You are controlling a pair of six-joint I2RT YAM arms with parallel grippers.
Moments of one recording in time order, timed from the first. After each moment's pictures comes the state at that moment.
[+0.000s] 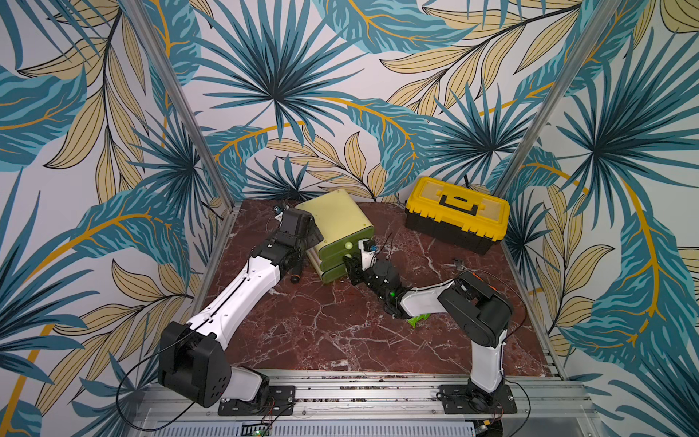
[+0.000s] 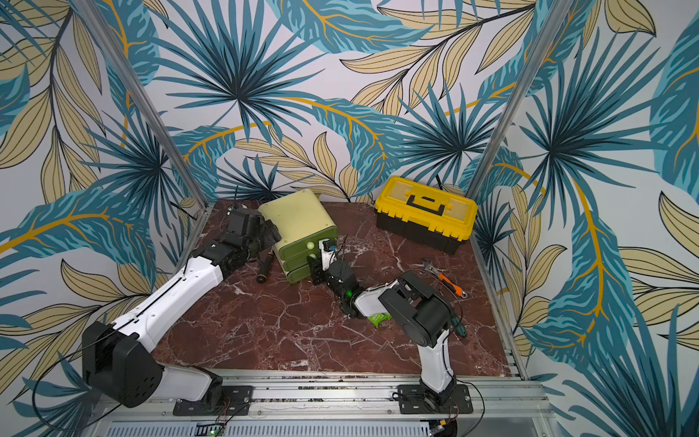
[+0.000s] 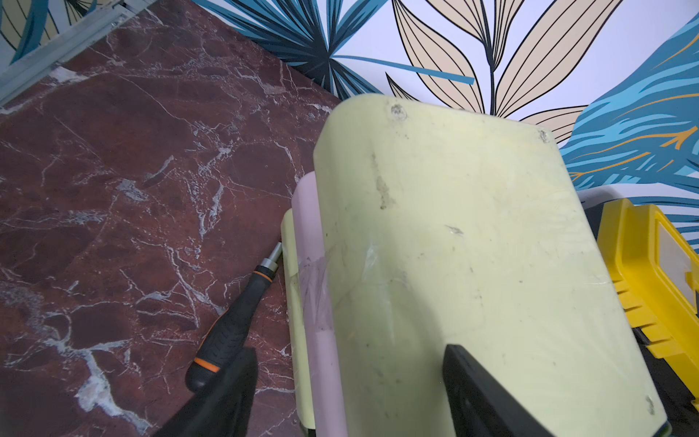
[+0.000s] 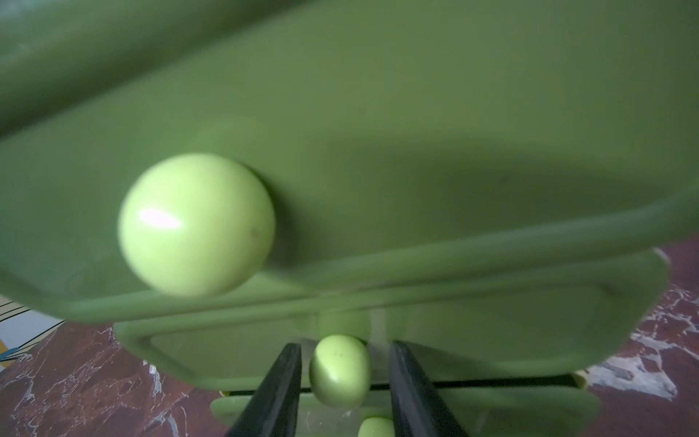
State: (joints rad) left arm -0.36 1.42 1.23 -0.48 -0.27 -0.77; right arm 0.74 1.96 0.90 0.92 0.15 0.31
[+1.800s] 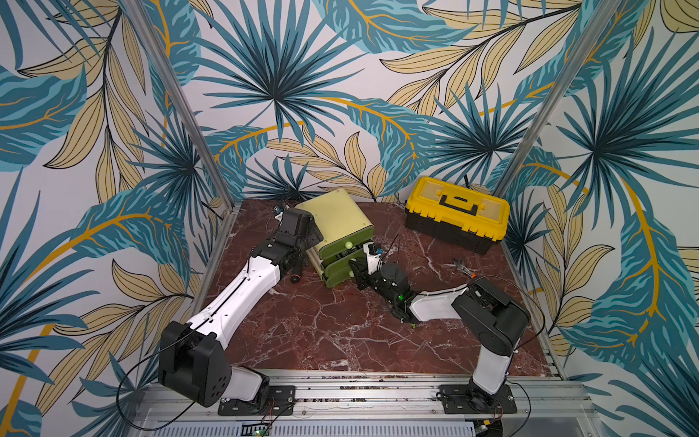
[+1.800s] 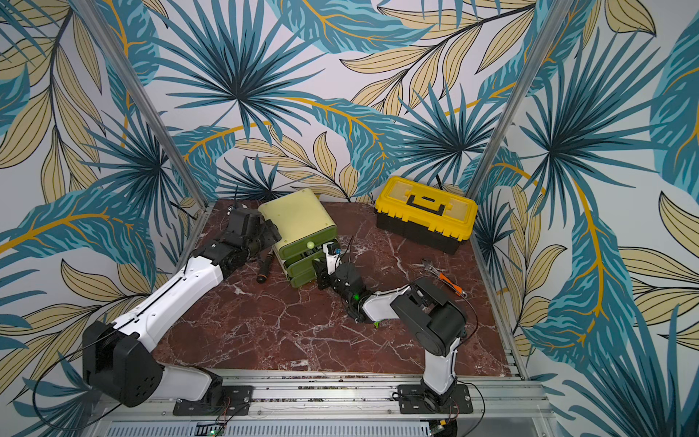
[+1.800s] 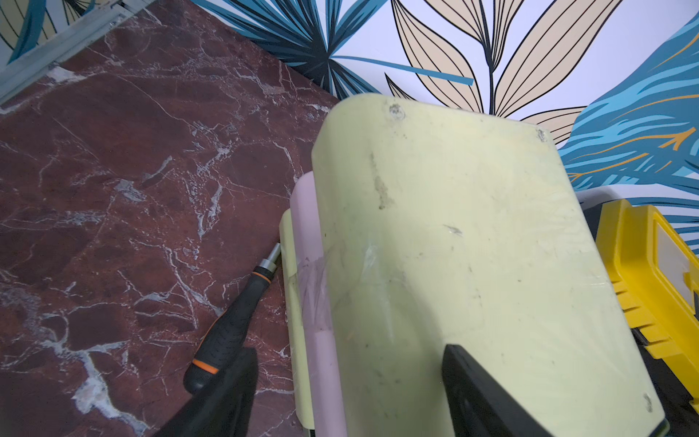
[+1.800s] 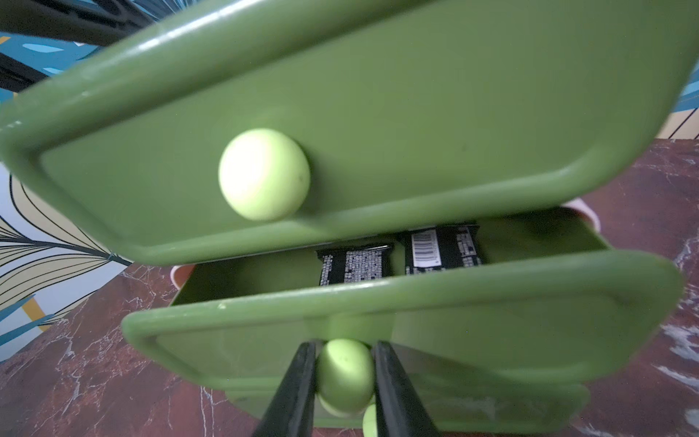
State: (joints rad) left arm -0.36 1.42 1.23 -0.48 -0.27 -0.77; right arm 0.74 1.84 0.79 0.87 0.10 0.30
